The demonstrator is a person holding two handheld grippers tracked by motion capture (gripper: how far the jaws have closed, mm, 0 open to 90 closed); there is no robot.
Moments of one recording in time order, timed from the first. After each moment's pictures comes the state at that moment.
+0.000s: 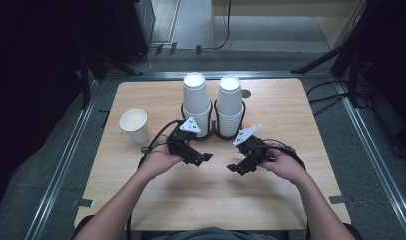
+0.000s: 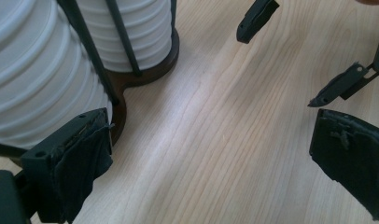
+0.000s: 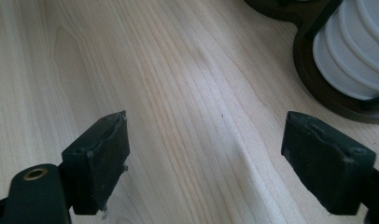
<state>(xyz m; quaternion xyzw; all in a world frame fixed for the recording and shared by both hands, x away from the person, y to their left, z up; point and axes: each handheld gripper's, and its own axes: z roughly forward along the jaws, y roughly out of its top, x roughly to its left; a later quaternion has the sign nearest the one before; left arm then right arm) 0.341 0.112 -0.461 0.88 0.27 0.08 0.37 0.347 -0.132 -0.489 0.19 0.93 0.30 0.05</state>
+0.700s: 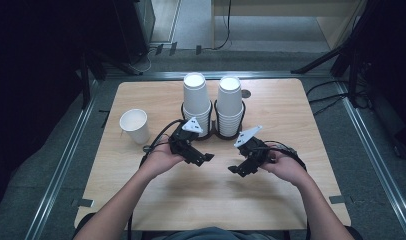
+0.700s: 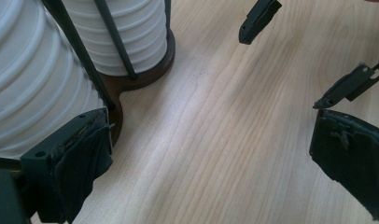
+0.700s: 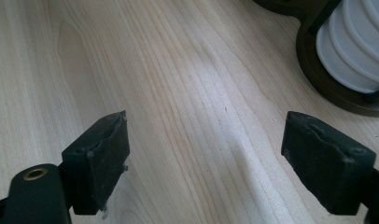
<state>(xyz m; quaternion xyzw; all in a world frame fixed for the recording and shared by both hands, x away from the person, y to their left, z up) 0.343 0.110 -0.462 0.89 0.26 0.08 0.37 0.343 -0.134 -0.490 0.19 0.93 0.30 0.05</state>
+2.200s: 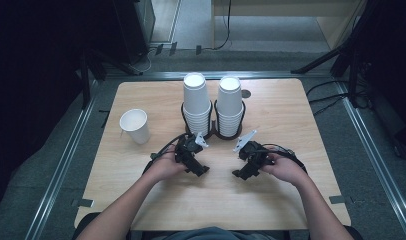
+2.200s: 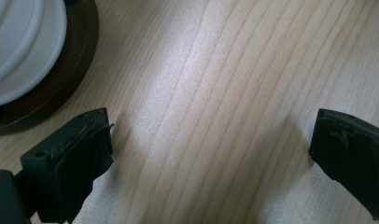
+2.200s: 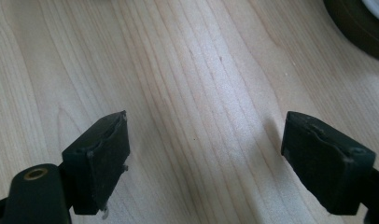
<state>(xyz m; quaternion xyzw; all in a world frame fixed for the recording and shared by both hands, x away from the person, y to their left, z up) 0.354 0.101 -0.534 0.93 0.25 0.08 0.24 0.351 -0.136 -0.520 0.19 0.95 0.23 0.04</state>
